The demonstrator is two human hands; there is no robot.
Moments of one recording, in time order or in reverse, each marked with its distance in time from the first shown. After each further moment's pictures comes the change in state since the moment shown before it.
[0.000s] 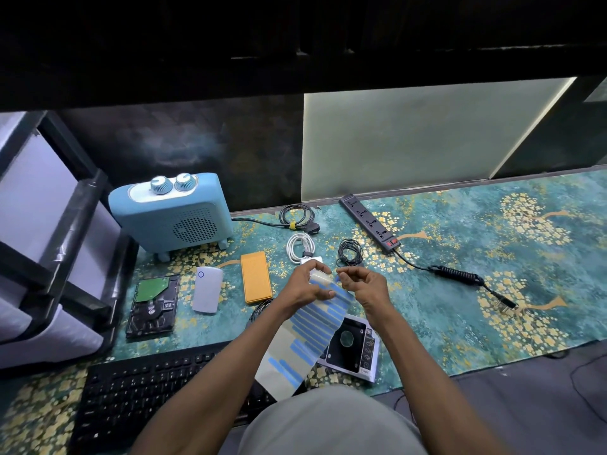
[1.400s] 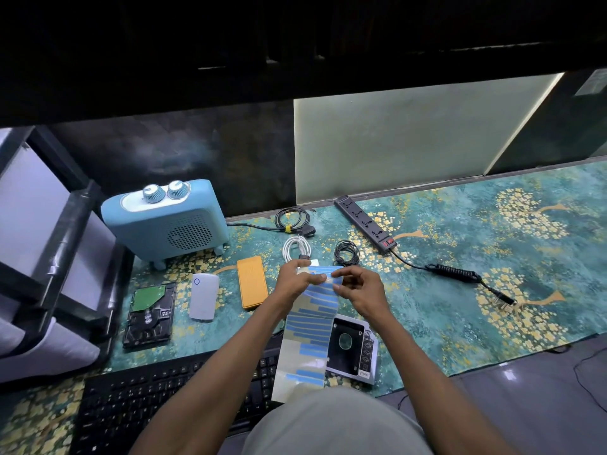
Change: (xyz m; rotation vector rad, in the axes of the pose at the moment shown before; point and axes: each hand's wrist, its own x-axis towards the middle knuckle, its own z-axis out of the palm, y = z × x) left_hand 0.010 0.016 -0.002 -0.167 0.183 -0.188; right_hand 0.000 0.005 -0.010 -0.330 -0.055 -0.261
